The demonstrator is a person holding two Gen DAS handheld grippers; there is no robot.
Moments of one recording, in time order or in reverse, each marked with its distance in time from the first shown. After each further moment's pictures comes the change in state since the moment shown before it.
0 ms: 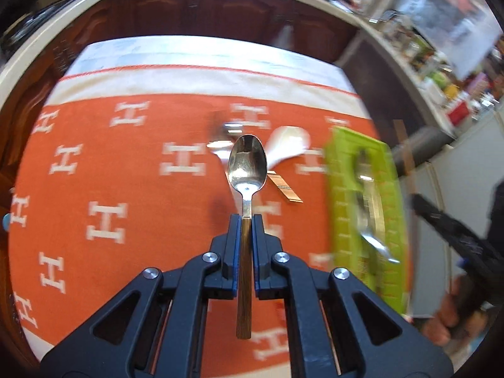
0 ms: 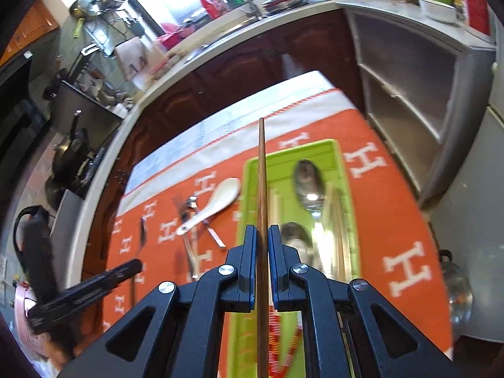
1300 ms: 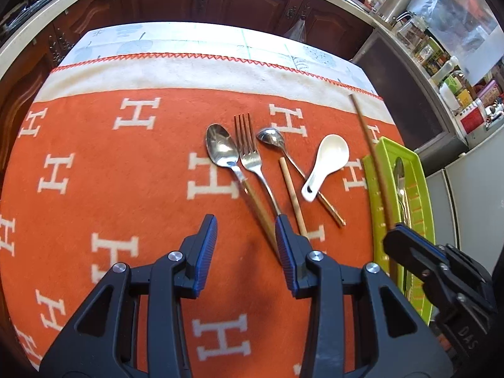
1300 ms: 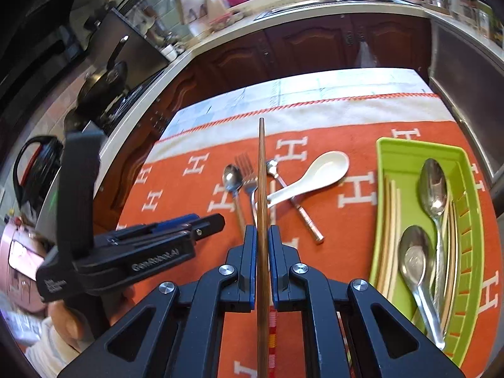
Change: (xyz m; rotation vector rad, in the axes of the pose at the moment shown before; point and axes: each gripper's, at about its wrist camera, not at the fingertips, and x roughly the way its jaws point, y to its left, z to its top) left arm 0.056 0.059 0.025 -0.042 0.022 0.036; right arm 0.064 0.128 -0.020 -0.266 0.113 0.109
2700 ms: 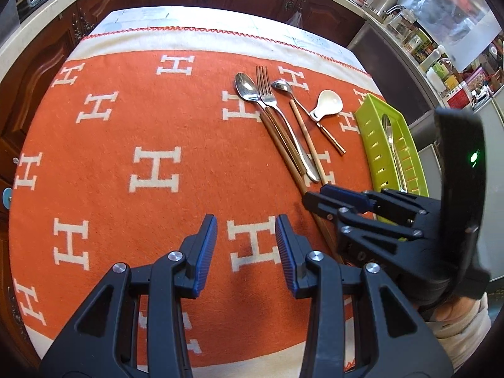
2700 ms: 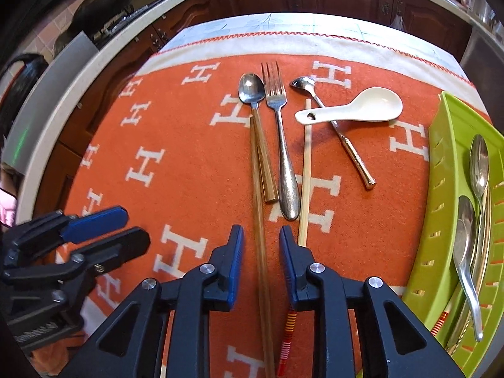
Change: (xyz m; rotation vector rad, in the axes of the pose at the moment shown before) left arm -0.055 0.038 -0.083 0.014 0.021 -0.036; right arm 0.087 0.048 -0.056 -0.204 0.265 -0.104
